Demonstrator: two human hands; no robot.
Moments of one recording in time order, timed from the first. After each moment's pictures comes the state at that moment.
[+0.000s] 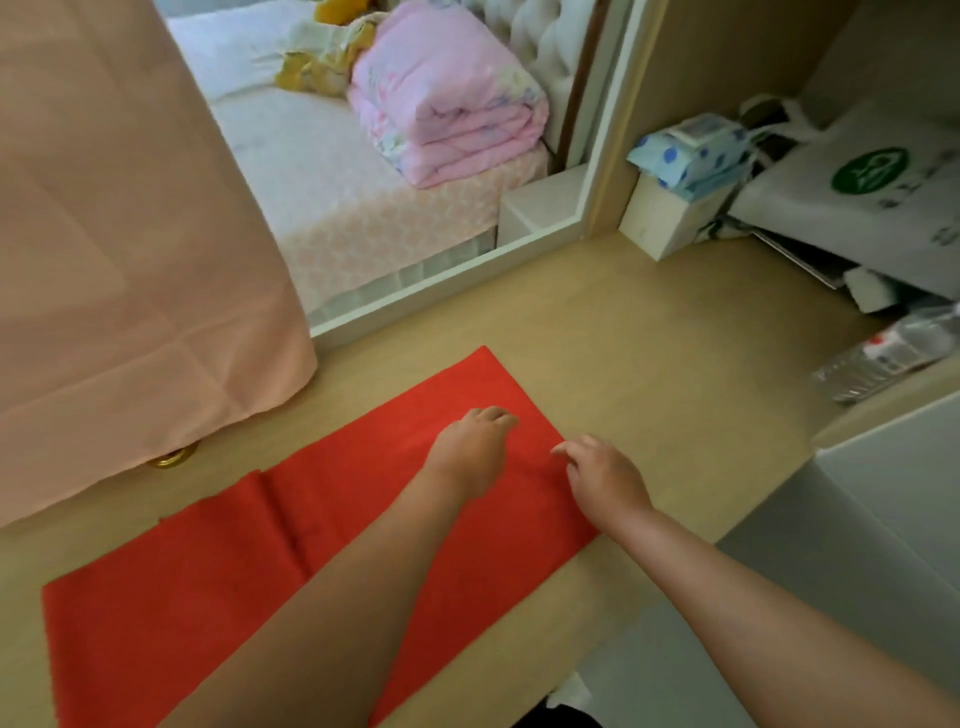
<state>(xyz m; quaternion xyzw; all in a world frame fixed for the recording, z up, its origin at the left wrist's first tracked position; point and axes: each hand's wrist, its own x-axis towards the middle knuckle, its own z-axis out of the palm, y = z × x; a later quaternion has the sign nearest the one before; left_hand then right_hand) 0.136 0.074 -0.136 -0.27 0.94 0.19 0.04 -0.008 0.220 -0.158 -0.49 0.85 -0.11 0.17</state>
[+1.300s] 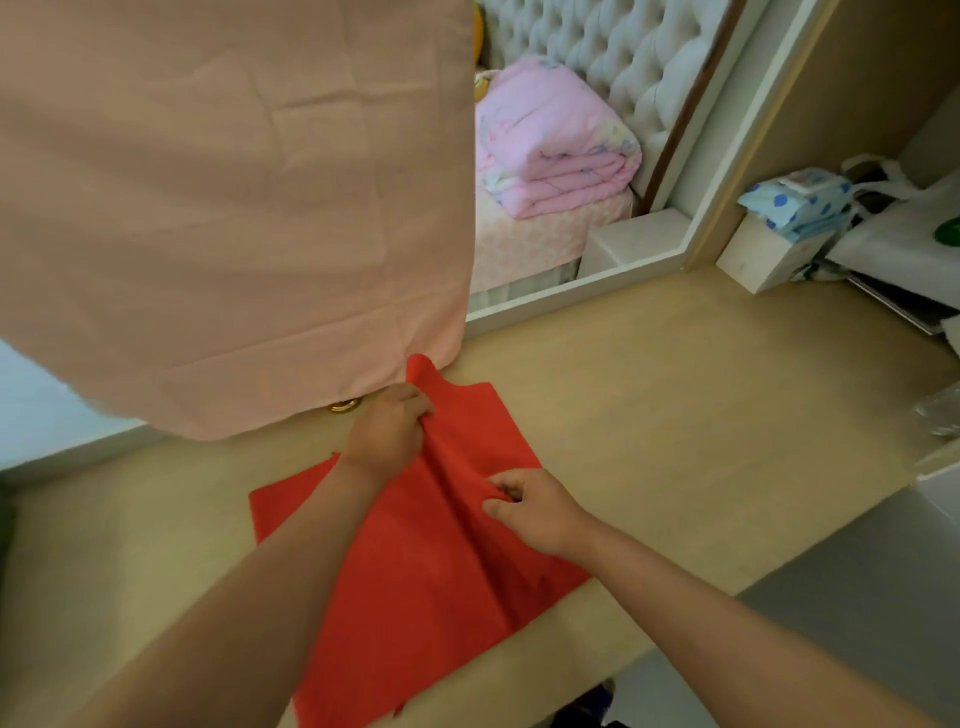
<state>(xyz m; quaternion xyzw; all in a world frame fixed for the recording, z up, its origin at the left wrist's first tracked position) 0.414 0.001 -0.093 -0.35 0.90 0.15 -0.19 0.242 0.171 -0.110 -0.47 0.67 -0.32 0.48</state>
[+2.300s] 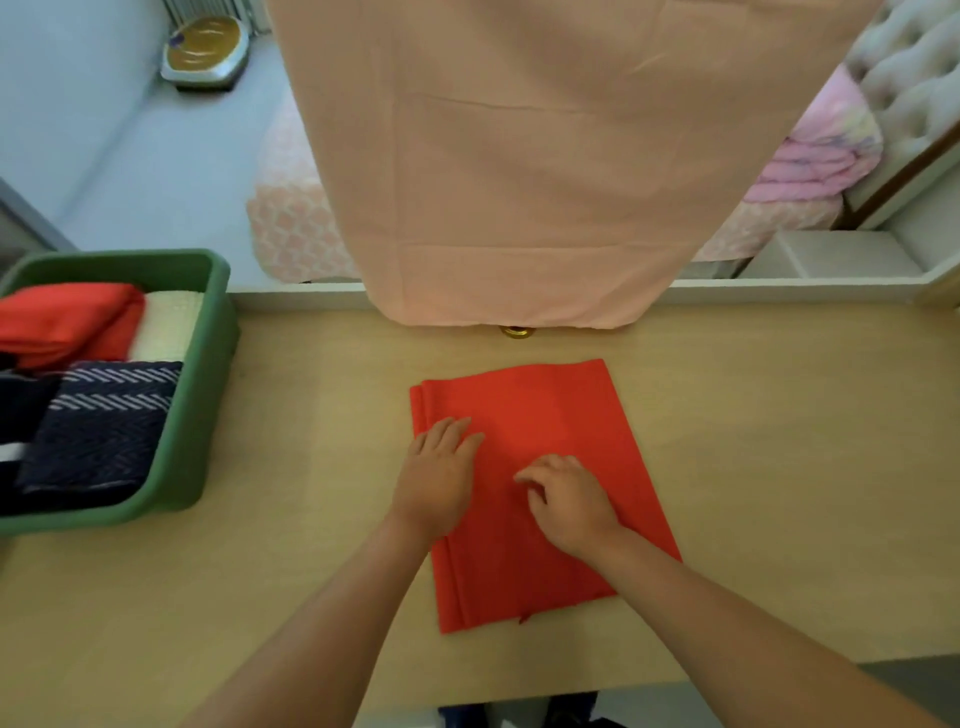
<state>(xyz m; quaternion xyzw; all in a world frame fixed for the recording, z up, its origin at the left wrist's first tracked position) 0.601 0.105 -0.163 -0.54 0.83 0.13 -0.02 0.398 0.147 -0.165 -0.73 0.65 -0.06 0.20</state>
